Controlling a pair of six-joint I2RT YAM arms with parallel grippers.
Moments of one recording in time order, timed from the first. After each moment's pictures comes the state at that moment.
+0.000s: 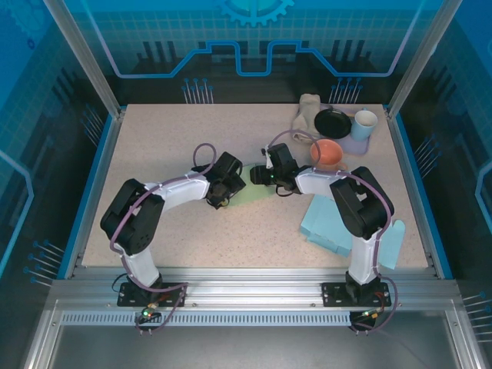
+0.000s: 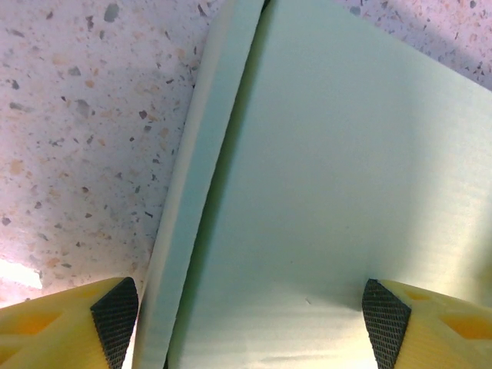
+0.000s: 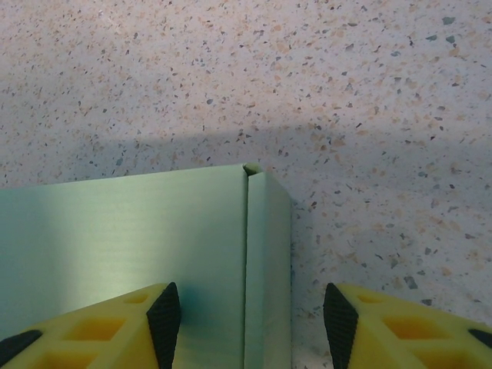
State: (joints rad) left arm -0.55 1.78 1.10 -0.45 -0.09 -1.27; right arm 0.54 1.94 1.12 0.02 -0.11 0.41
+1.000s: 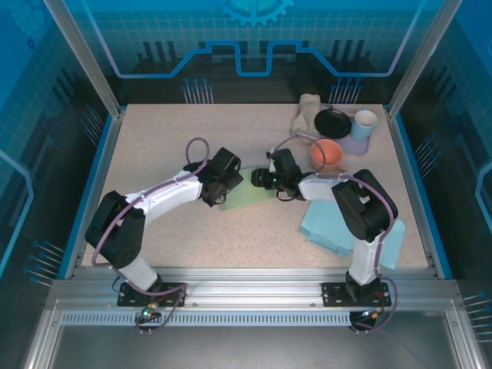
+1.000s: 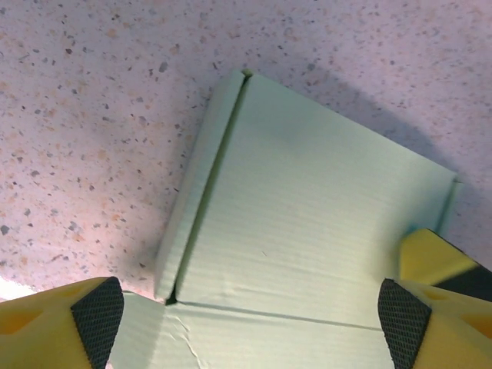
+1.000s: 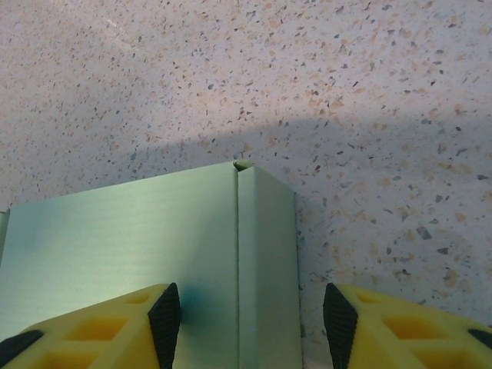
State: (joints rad) left arm -0.59 1.63 1.13 -0.60 -0.19 -1.32; right arm 0.54 1.90 1.01 0.14 -0.14 0.55
